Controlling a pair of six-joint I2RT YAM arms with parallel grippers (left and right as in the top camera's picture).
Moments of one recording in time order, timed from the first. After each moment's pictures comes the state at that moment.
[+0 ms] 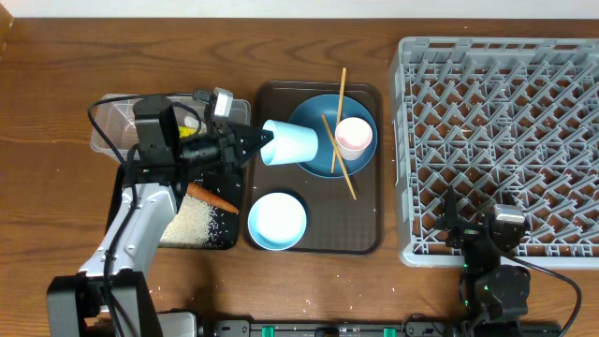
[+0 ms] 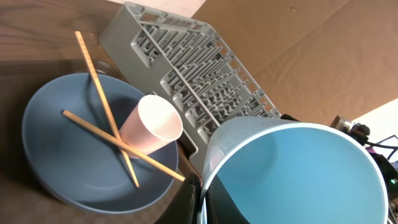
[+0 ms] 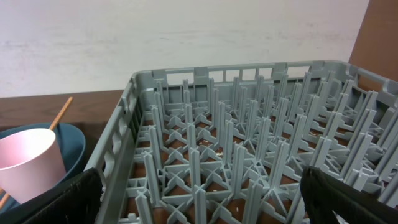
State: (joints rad) left arm 0.05 1.47 0.79 0.12 1.24 -0.24; right arm 0.11 0.03 0.01 -0.05 0.21 0.07
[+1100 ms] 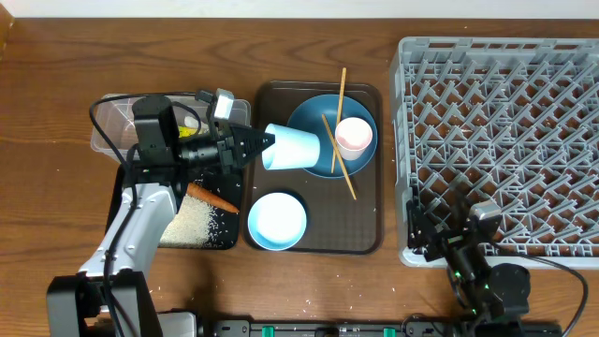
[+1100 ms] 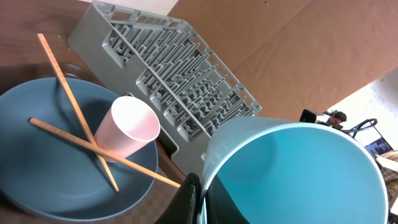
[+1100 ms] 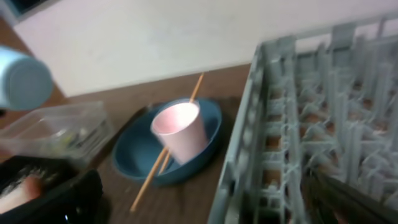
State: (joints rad) left arm 0.05 1.47 0.79 0.14 1.33 -0.24; right arm 0.11 0.03 0.07 -0.18 -0.29 0.35
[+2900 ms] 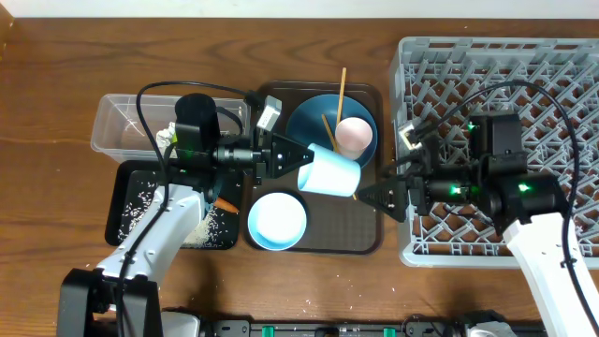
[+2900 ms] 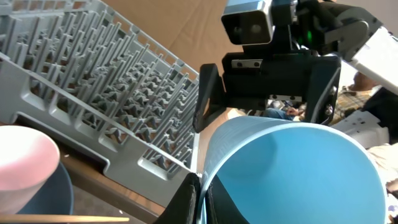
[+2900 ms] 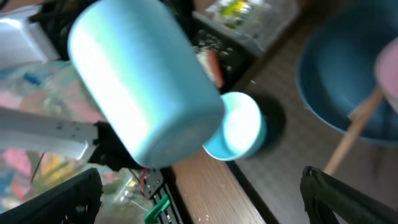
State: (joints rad) left arm -0.17 1.47 0.79 0.39 1.43 -0.36; right arm 0.17 1.21 1.03 -0.82 -1.02 -0.09
